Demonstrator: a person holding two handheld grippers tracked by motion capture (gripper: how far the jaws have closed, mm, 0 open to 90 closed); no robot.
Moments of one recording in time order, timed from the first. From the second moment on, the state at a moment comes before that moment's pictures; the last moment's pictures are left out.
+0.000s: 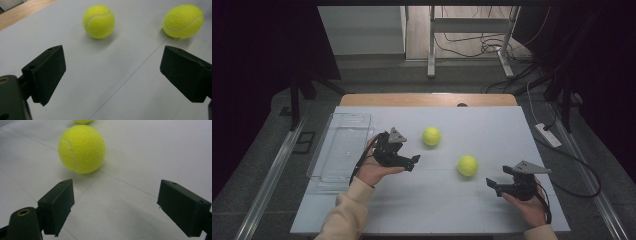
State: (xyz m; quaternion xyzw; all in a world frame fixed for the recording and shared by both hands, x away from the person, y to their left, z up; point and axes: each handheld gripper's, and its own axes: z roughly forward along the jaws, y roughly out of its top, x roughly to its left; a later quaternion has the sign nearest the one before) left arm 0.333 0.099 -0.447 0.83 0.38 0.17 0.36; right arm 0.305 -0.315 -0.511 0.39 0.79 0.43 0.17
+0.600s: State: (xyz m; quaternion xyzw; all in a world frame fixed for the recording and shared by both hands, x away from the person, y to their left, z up) left arm 0.350 0.085 -0.450 0.84 0.37 0.17 0.36; right arm 0.306 -0.314 -0.512 0.39 0.79 0.43 0.17
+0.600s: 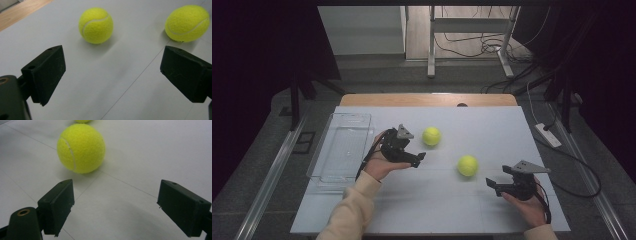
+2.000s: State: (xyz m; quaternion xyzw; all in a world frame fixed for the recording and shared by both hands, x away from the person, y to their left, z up) left arm 0.380 0.057 -0.446 0.86 0.37 0.17 0.32; right arm 0.309 -0.314 -0.513 0.39 0.79 0.43 0.17
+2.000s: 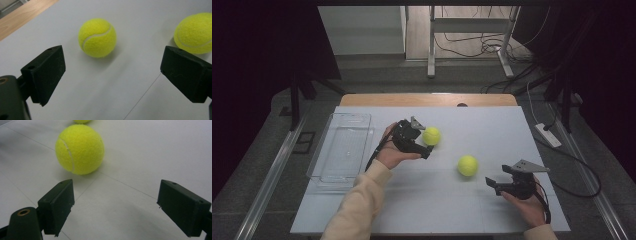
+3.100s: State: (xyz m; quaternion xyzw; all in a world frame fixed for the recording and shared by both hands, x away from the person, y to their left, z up) left arm 0.419 0.041 -0.457 0.86 0.38 0.16 0.30; right arm 0.310 -0.314 -0.514 0.39 0.79 0.43 0.17
